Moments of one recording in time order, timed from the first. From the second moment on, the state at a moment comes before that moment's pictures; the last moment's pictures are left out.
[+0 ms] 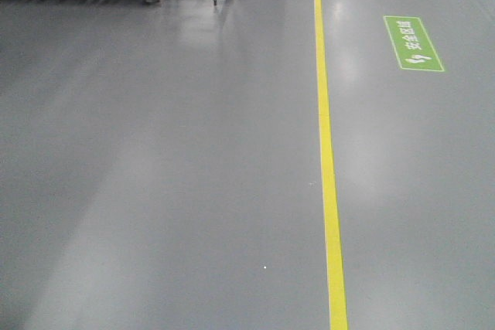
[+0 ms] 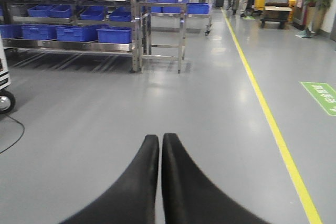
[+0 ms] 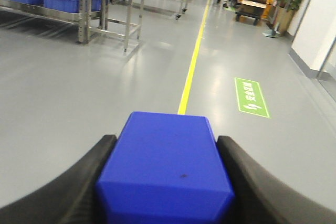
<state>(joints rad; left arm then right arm) 0.06 0.03 0.03 0.01 0.10 -0.04 -0.09 -0.01 -0.40 0.17 0.65 -0.34</state>
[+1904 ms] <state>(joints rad) 0.06 0.03 0.03 0.01 0.10 -0.04 -0.05 -0.01 -0.40 0.17 0.65 -0.34</state>
